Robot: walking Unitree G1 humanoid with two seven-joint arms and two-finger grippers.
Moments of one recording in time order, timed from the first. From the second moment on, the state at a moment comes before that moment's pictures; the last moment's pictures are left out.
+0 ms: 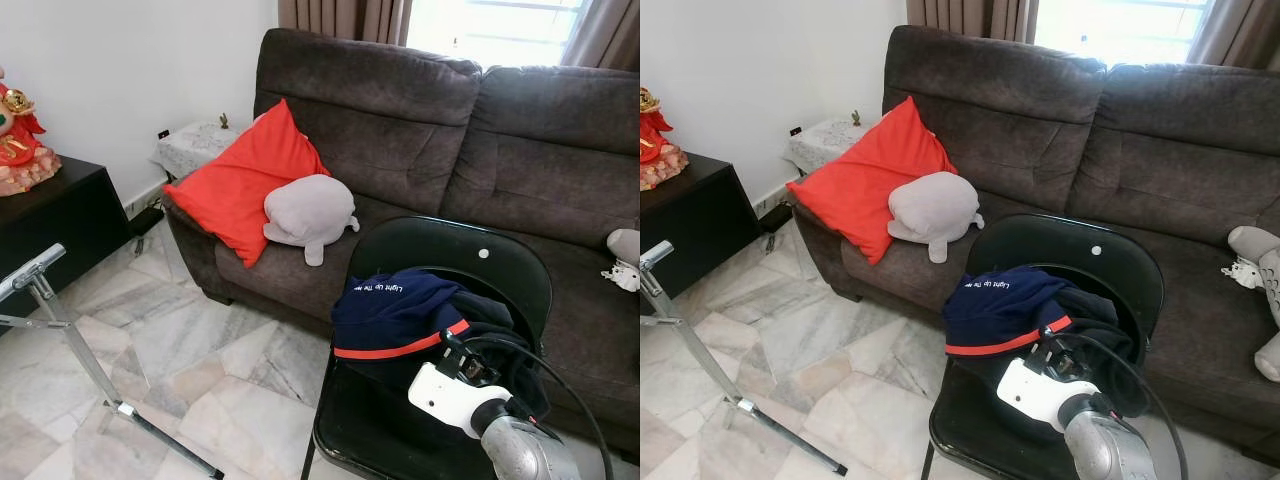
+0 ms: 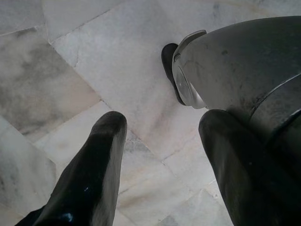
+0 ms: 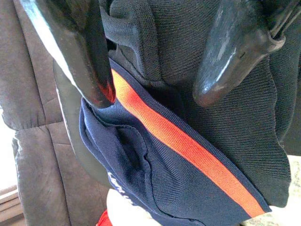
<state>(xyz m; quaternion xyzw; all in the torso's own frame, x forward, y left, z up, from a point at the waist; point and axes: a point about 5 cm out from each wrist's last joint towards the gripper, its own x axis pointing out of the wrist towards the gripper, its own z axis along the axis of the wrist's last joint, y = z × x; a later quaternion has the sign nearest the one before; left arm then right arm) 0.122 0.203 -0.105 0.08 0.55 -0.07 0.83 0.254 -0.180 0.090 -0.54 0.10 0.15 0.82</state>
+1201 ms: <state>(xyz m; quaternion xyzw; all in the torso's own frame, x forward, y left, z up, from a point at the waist) 0.123 0.205 -0.105 0.08 0.55 -0.07 0.83 0.277 -0.177 0.083 -0.55 0.12 0.17 0.81</state>
